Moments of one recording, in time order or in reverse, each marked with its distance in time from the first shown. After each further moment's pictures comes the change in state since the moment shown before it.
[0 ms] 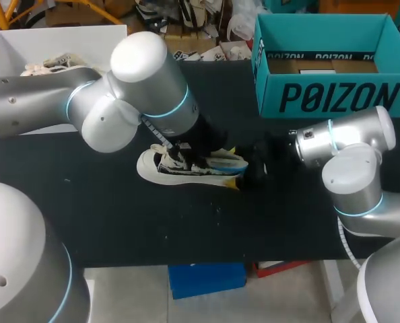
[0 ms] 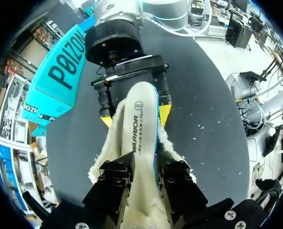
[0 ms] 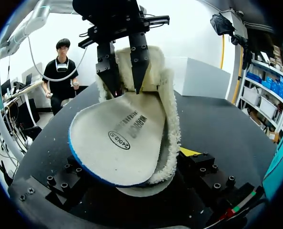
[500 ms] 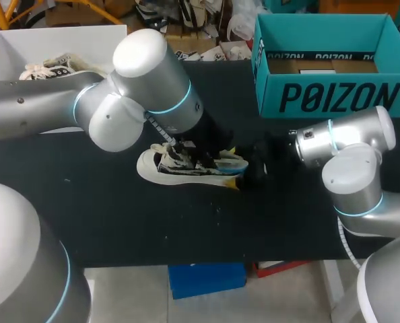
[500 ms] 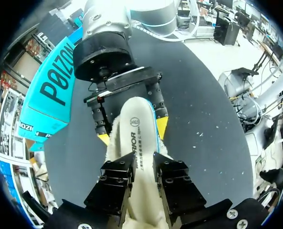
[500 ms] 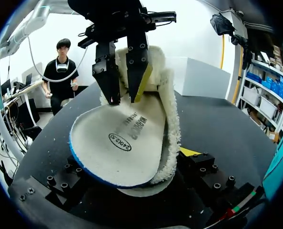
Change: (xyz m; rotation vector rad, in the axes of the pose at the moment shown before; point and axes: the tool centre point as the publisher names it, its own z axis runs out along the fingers) left arm -0.005 -0.021 0.009 0.066 0.029 0.094; right arm 0.000 0.000 0.000 0.000 0.000 0.000
